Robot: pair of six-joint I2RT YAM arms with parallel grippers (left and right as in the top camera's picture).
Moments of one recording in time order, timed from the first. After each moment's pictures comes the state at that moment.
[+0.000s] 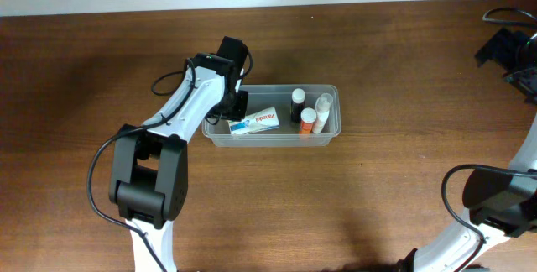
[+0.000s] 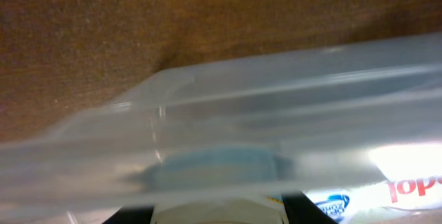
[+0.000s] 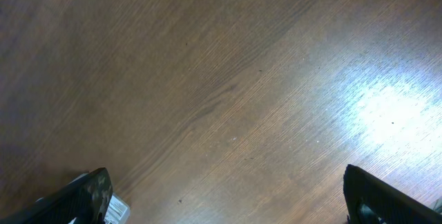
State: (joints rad) left arm -0.35 2.12 1.66 -0.99 -0.07 -0.18; right arm -0.44 1.98 2.36 -1.69 0.03 0.40
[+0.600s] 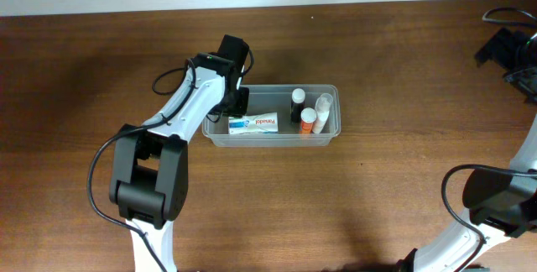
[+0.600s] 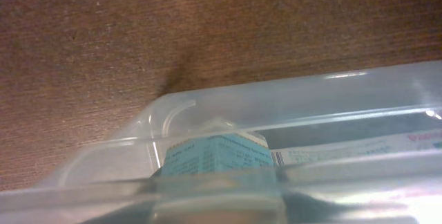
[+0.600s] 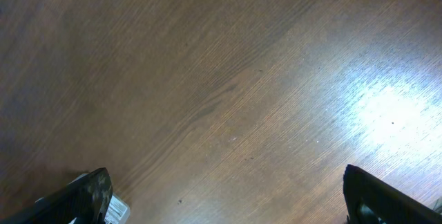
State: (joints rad) left arm -0.35 2.12 1.66 -0.94 -0.08 -0.18; right arm -0.44 1.98 2.36 -1.69 0.03 0.40
